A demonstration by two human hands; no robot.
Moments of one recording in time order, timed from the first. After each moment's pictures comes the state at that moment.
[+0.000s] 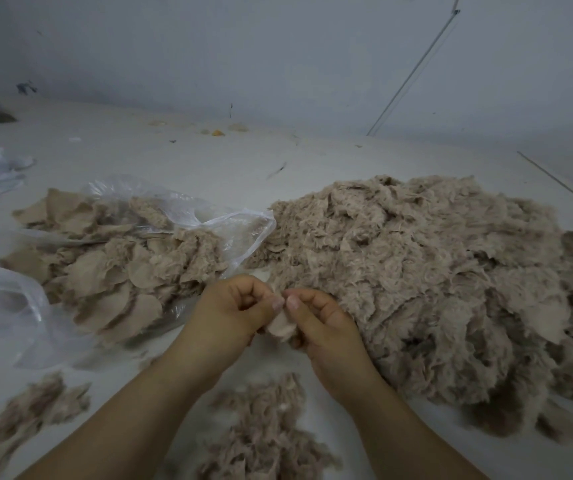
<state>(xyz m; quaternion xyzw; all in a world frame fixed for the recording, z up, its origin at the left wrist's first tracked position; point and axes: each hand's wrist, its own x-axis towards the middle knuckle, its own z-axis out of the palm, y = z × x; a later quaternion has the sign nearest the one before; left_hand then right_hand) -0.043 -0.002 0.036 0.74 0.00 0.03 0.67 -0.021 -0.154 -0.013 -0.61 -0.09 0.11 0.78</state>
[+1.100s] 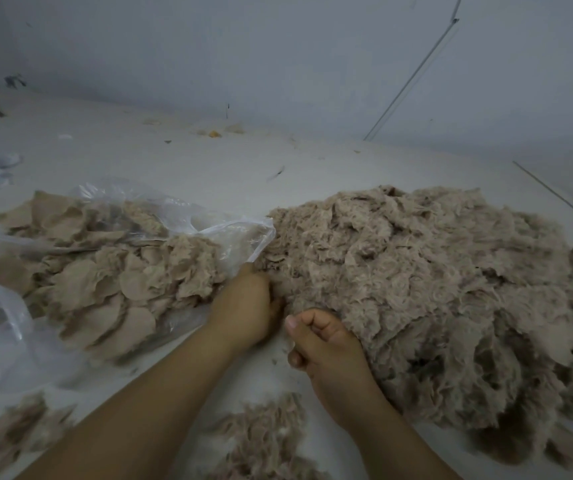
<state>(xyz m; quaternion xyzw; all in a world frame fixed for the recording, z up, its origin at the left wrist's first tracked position) 0.036 -0.006 0.007 0.98 -0.04 0.07 0.18 -0.014 -0.153 -0.025 -0.63 -0.05 0.12 0.77</state>
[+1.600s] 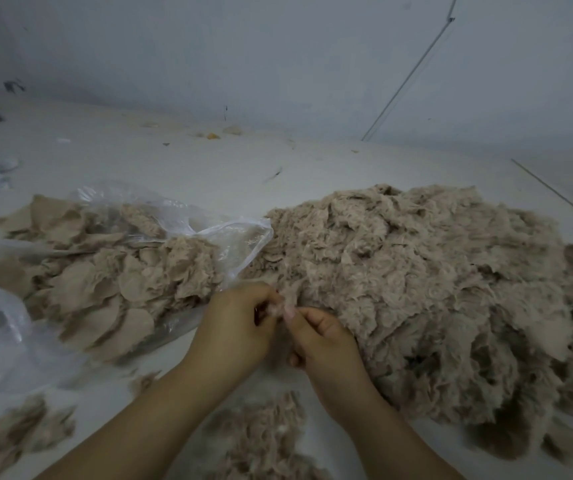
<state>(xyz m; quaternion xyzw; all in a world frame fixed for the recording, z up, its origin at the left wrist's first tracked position) -0.018 -0.003 0.020 0.90 -0.12 0.19 0.38 -0.011 -0.149 -0.024 -0.64 -0.06 0.10 0.76</state>
